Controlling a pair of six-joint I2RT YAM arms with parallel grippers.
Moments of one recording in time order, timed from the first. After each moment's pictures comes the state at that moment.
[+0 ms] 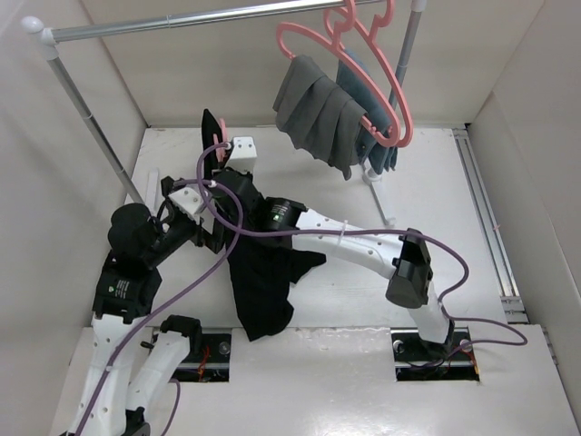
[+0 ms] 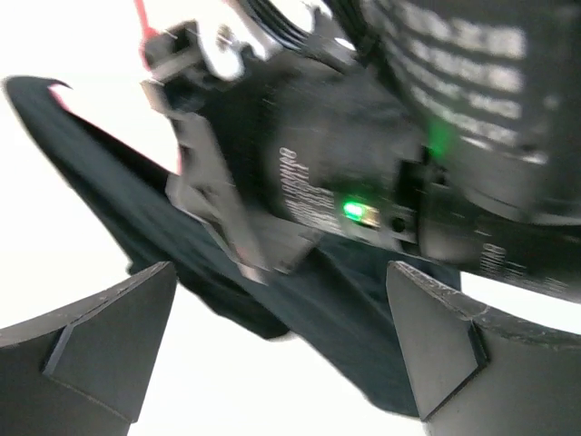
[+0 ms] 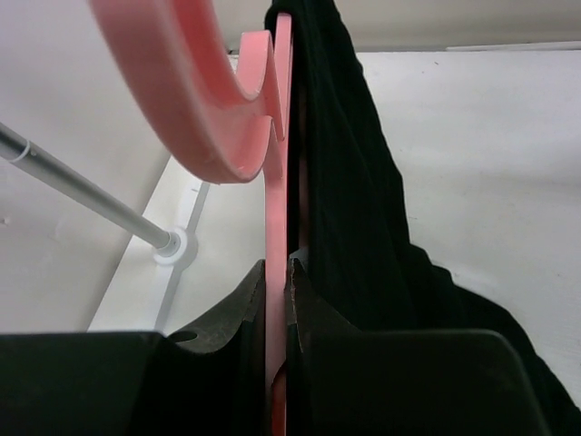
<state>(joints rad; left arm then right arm) -0.18 0.63 0.99 -0.60 0.48 0.26 1.20 2.07 2.07 -0.27 0.81 0.50</state>
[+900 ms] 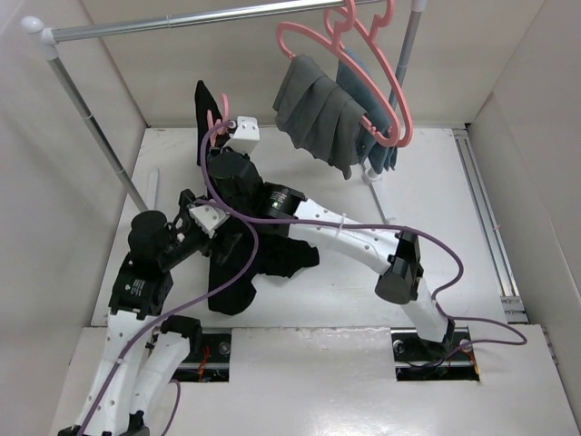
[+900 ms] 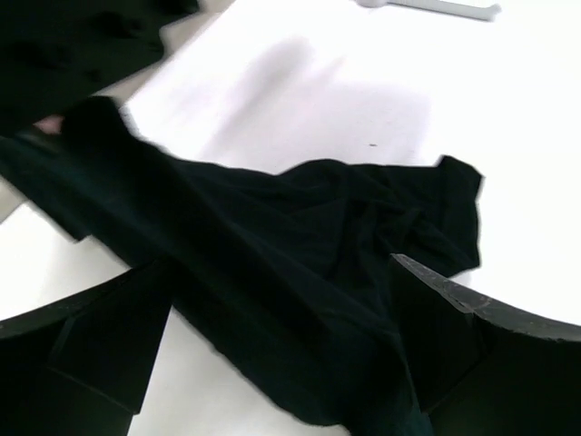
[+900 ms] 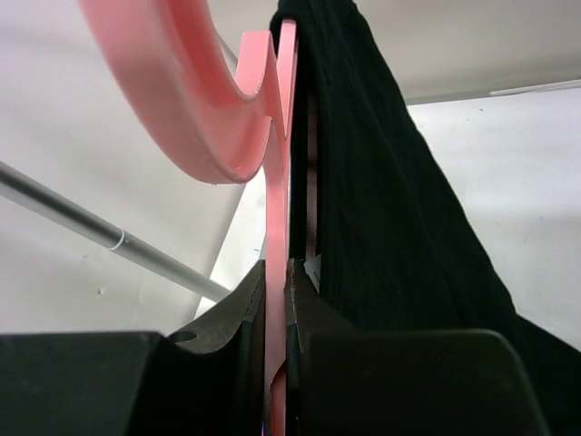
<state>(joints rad) -0.19 0.59 0.79 -0.52 0.51 0.42 1.16 2.15 2.27 -0.23 0.79 0.54</state>
